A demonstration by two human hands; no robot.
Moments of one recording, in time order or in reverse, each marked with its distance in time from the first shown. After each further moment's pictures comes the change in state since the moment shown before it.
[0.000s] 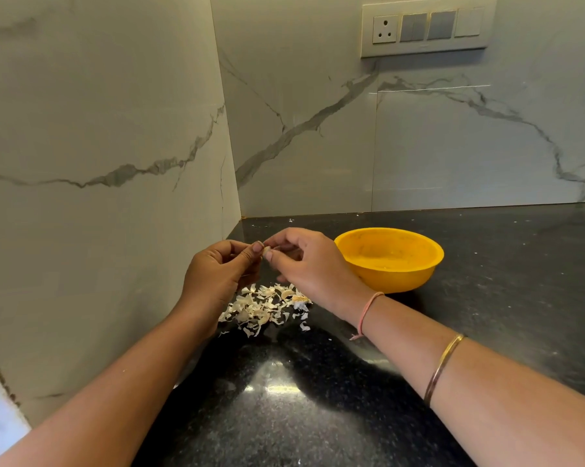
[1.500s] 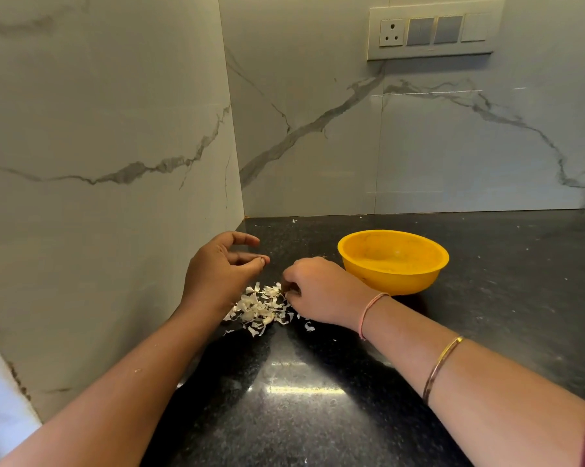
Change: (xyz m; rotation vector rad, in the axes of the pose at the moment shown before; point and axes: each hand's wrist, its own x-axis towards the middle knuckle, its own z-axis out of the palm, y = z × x) left_hand -0.002 0.007 -0.005 0.432 0.024 0.139; right_hand 0.000 0.010 -0.002 -0.765 -0.437 -0.100
